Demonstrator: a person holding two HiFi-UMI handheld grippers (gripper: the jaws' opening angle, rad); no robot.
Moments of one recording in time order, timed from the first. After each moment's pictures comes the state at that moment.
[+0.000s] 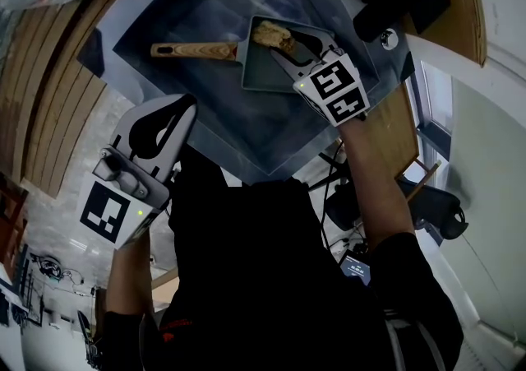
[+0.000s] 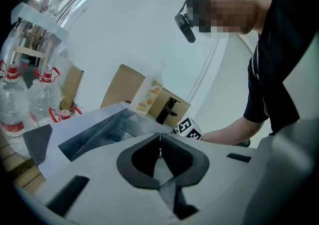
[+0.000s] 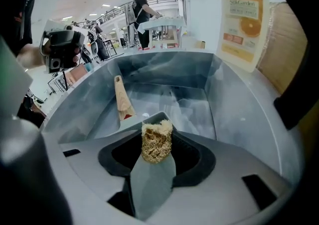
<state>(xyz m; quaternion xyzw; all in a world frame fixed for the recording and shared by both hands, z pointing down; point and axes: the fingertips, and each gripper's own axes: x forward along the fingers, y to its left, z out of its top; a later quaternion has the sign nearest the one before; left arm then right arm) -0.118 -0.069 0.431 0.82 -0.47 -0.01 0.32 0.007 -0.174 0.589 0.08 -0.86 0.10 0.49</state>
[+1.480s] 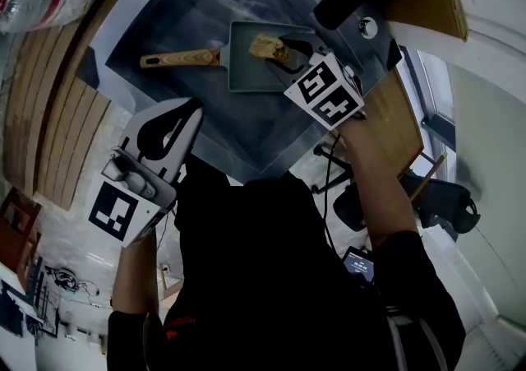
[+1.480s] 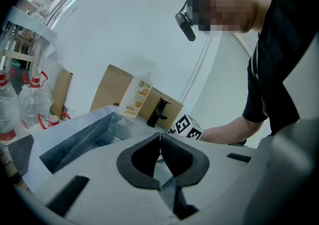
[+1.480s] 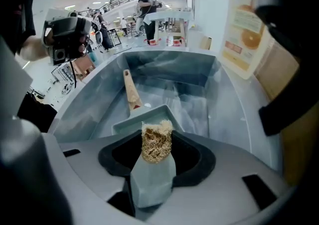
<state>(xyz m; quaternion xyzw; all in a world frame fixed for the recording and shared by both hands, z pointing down) -0.080 -0.081 0.403 0.84 -0.45 -0.01 0.30 0.035 -0.165 0.561 0.05 -0.84 0.08 0.54</state>
